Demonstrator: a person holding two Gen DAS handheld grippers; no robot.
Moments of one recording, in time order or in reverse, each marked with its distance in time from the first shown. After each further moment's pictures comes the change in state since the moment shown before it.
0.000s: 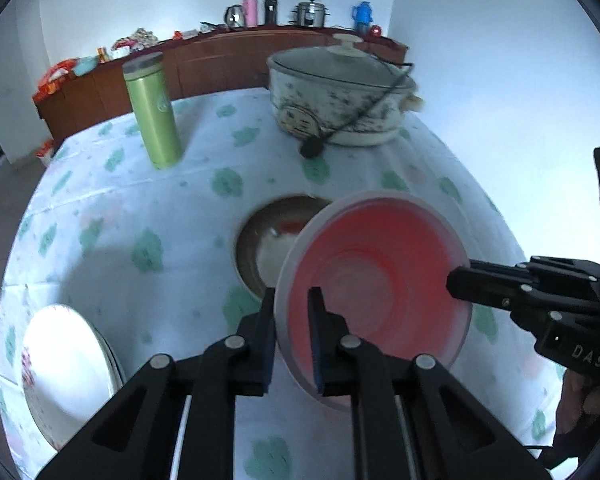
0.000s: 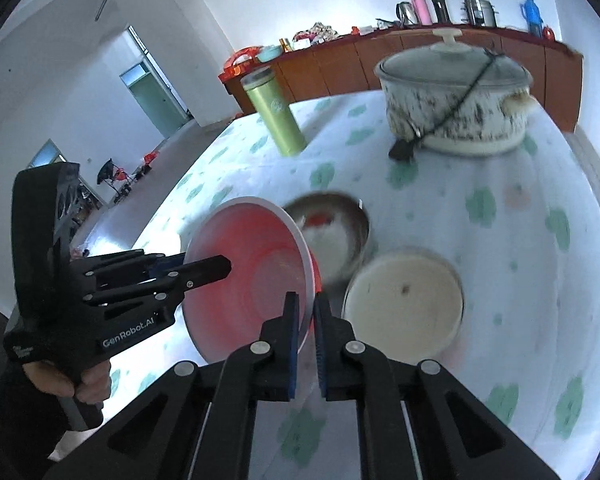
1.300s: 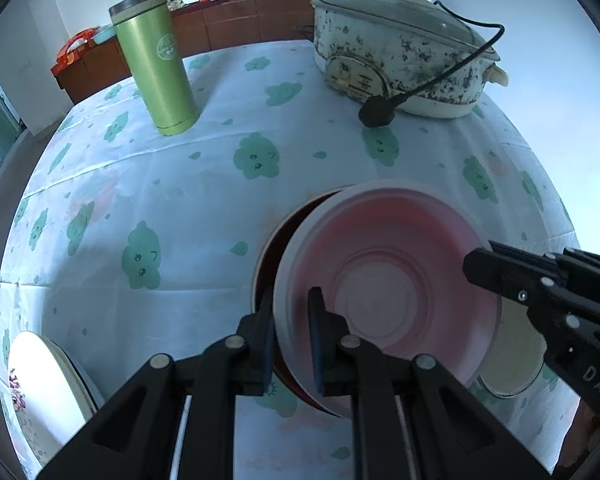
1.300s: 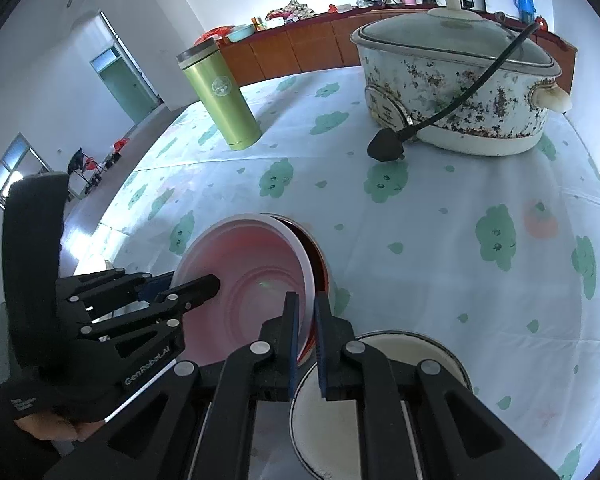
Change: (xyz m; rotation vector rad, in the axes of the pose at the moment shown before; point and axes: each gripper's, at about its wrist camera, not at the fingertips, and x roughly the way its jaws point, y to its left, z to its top) left arm 0.091 0.019 0.023 -0.059 0.138 0.111; right arm 0.096 -0.031 0.044 0.019 0.082 -0.102
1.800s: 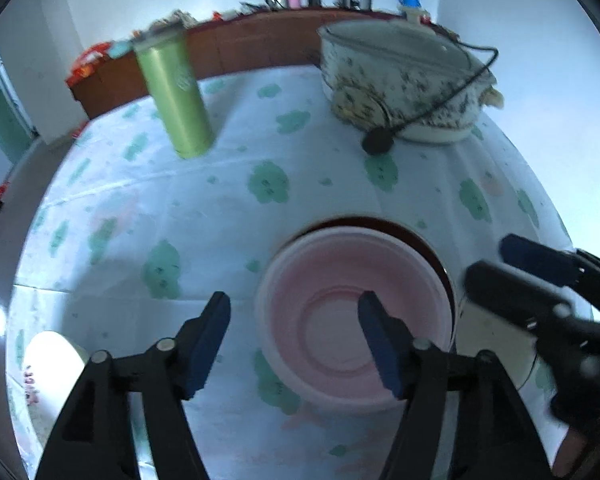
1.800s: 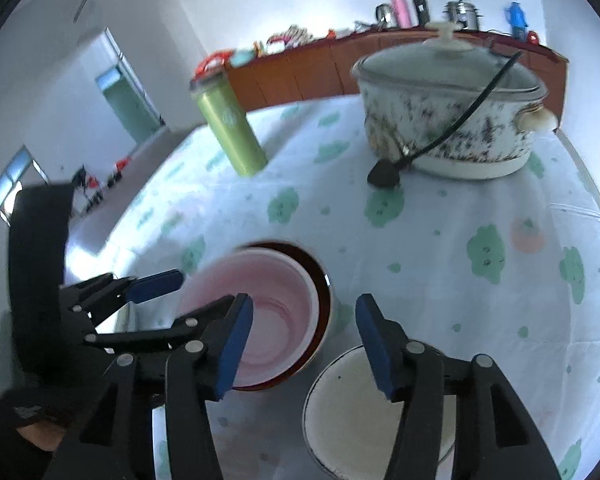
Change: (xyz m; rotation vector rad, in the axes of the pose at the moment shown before) left arm -0.029 -0.001 -0.001 -0.013 -0.089 0.047; right arm -0.031 0.003 -0.002 0.025 -0.120 0.005
